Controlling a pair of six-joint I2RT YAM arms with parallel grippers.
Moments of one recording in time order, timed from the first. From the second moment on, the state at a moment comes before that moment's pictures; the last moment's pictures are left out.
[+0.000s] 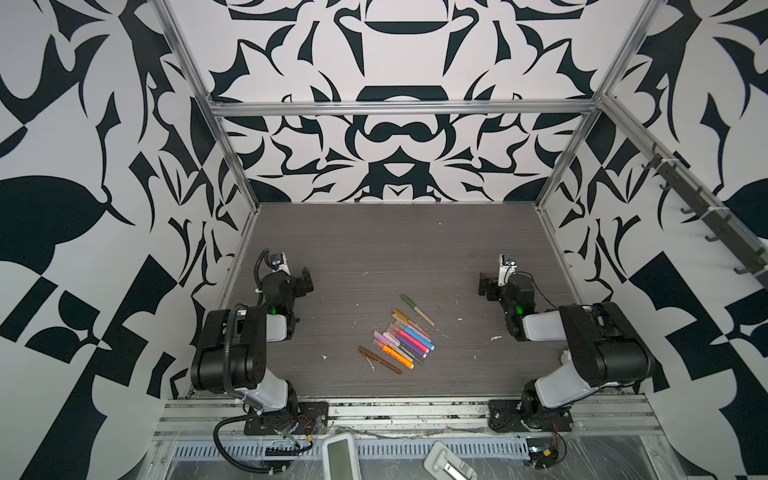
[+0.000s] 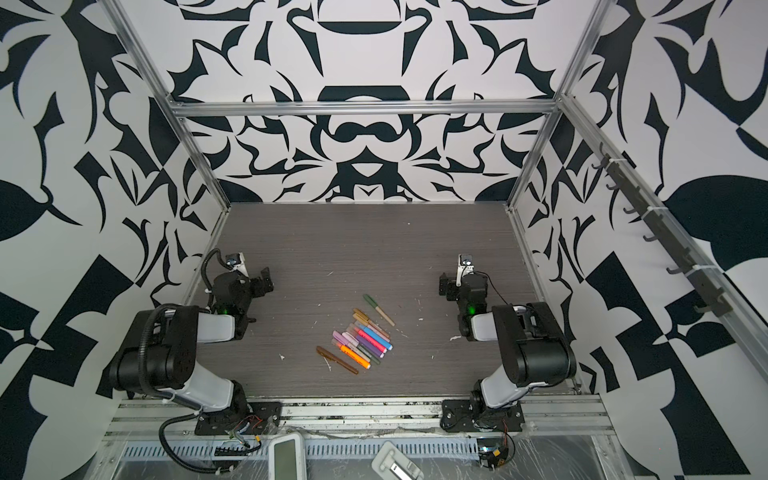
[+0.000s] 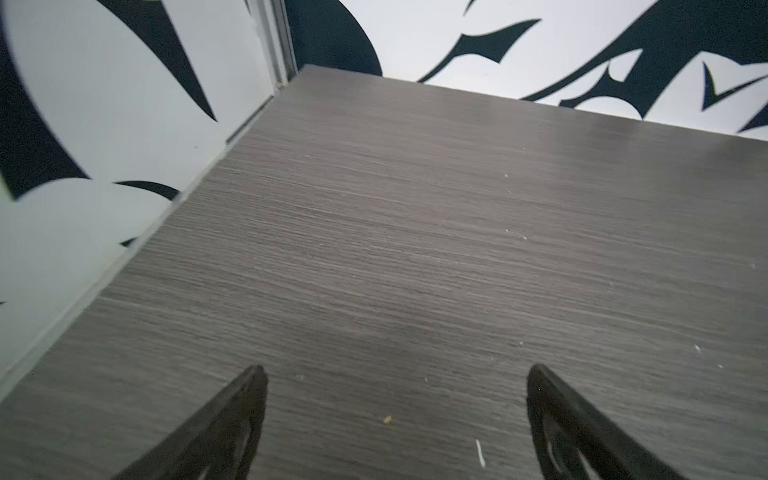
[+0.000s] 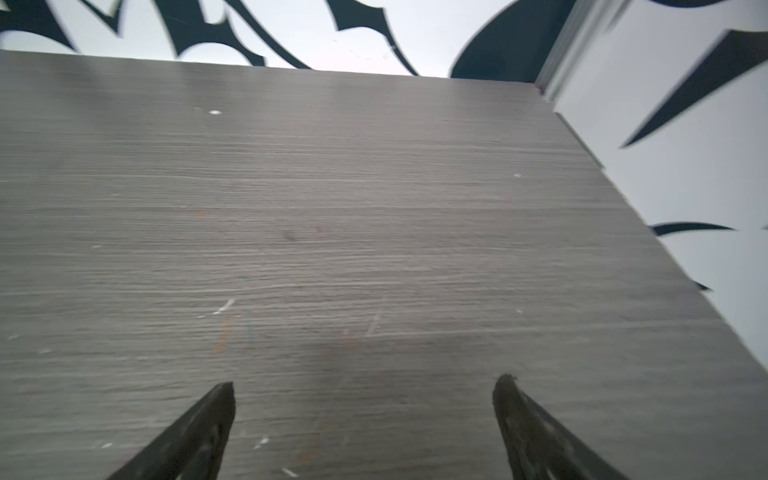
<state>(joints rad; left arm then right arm) 0.04 1.49 0.38 0.73 -0.11 -0.10 0.09 1.54 0.36 0.72 0.17 0.01</state>
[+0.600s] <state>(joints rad) -0.48 1.36 1.10 -0.10 -0.28 -0.10 0.26 1.52 1.08 -0.33 -0.21 0.33</state>
